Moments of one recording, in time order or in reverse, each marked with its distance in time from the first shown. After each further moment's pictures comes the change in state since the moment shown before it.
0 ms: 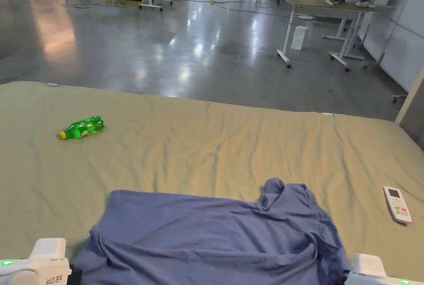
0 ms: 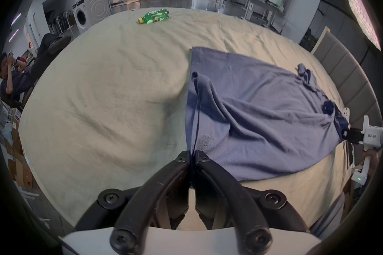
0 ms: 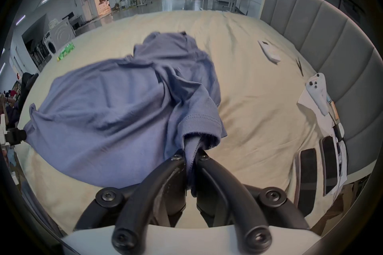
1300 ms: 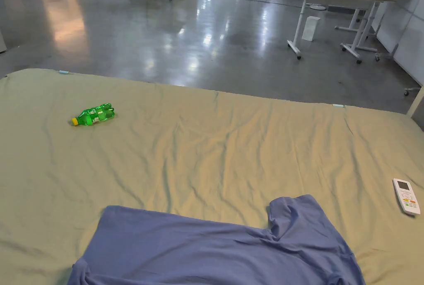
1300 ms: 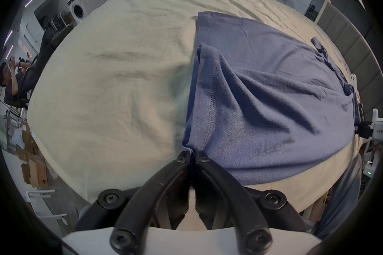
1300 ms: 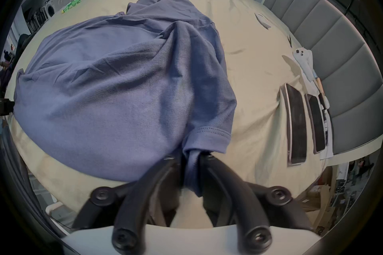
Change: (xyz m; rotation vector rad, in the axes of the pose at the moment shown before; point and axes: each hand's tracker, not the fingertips) left arm -0.029 -0.096 0.008 -0.176 0.071 -0.085; right arm -0.013 -0.124 0.034 -0.192 -0.114 0.163
